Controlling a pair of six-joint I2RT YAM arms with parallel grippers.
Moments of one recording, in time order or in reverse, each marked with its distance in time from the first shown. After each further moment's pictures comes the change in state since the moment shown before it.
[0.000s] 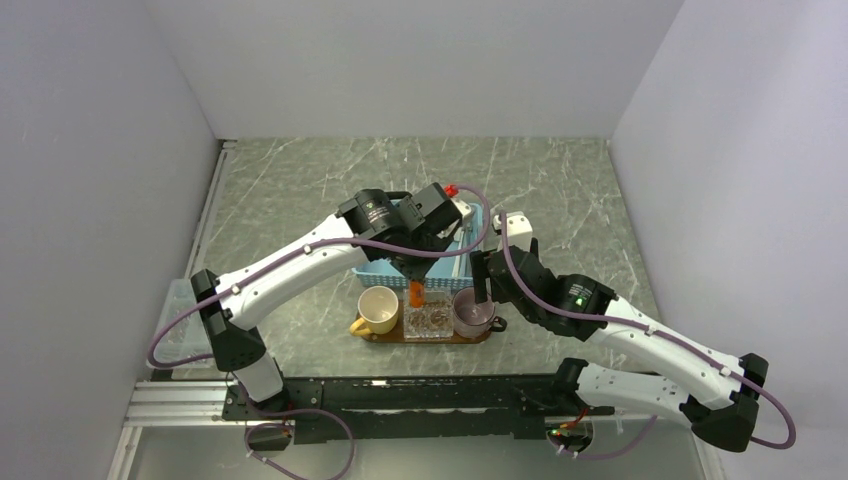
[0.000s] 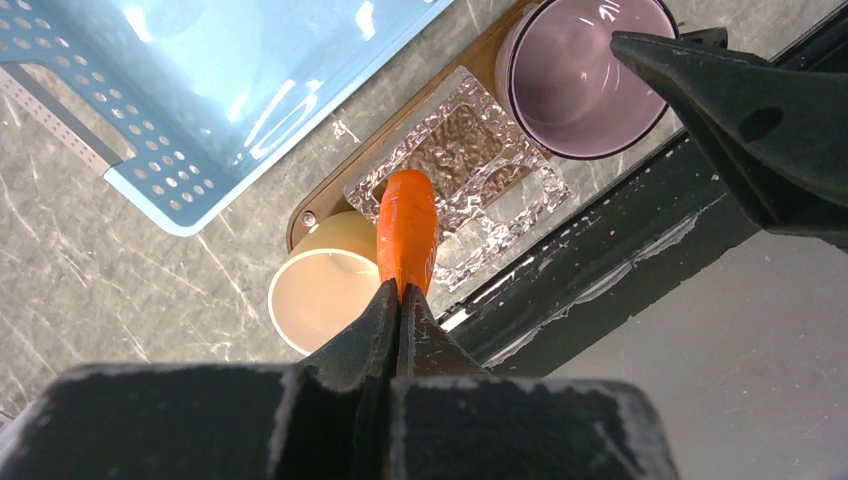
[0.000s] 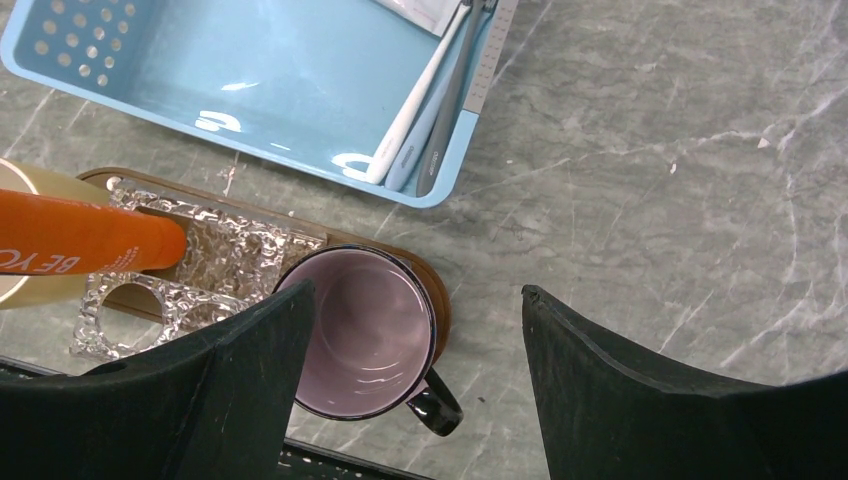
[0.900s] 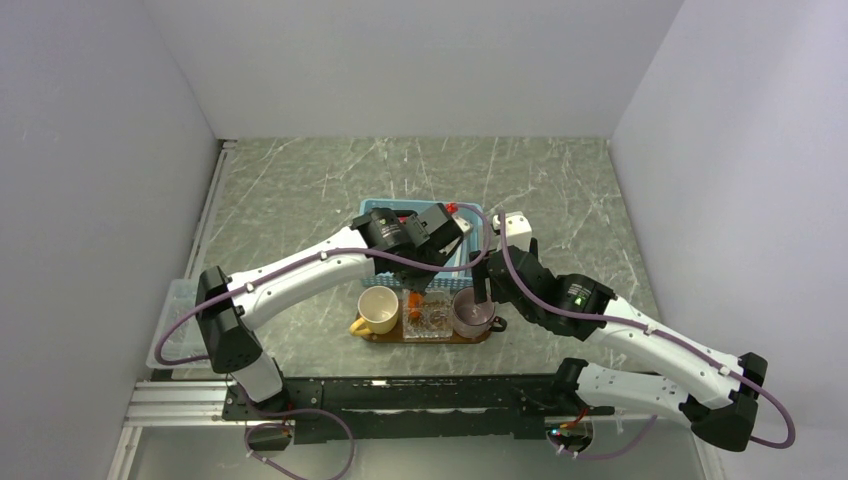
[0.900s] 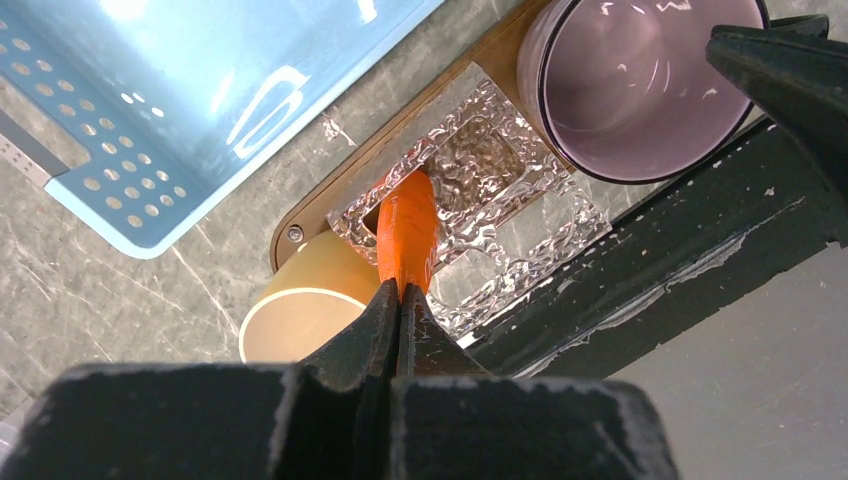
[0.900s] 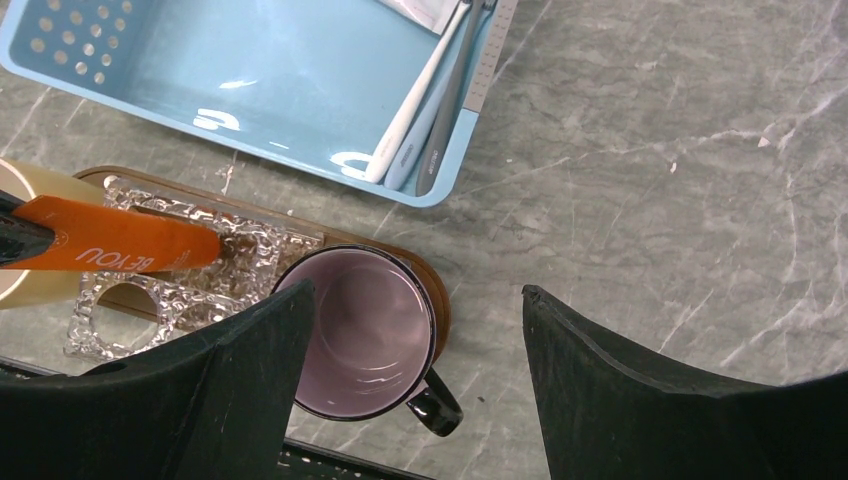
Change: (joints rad) left arm 0.000 -0.021 -0.228 0.168 -0.008 -0.009; right arm 0.000 0.005 0.000 0.000 0.000 0.000
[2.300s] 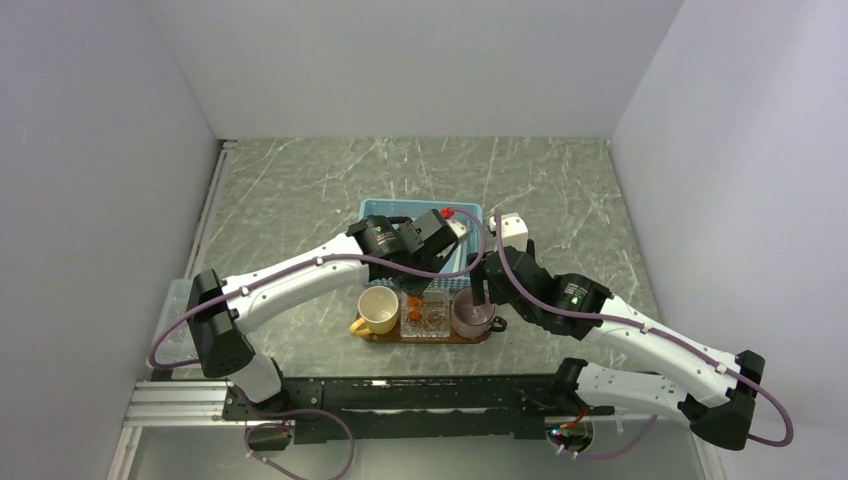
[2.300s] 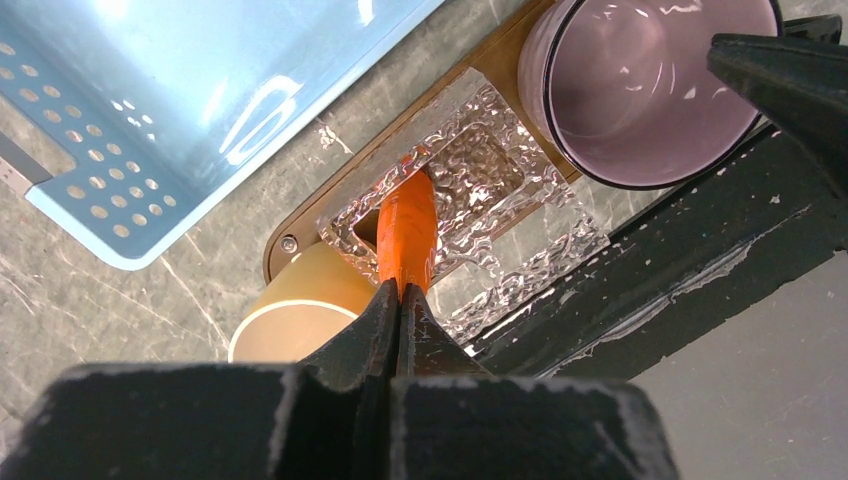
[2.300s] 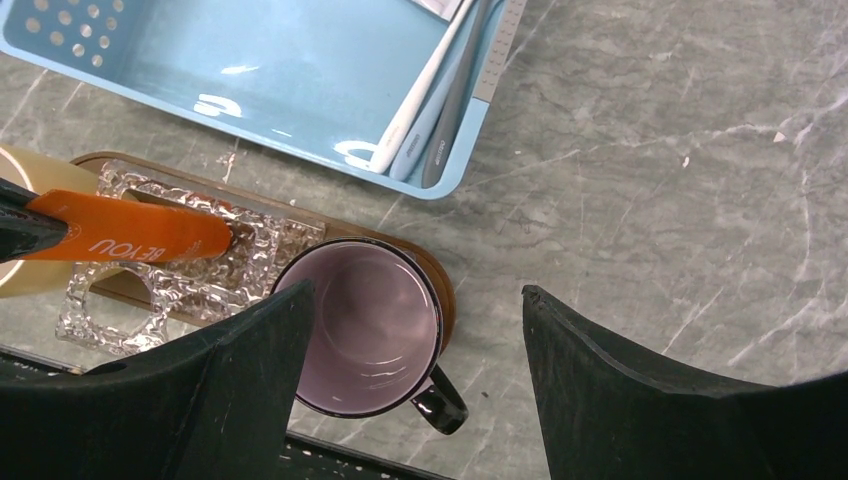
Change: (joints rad) left arm 0.000 -0.046 -0.096 0.084 -0.003 0.000; right arm 0.000 0.013 -0.007 0.002 -0.020 0.001
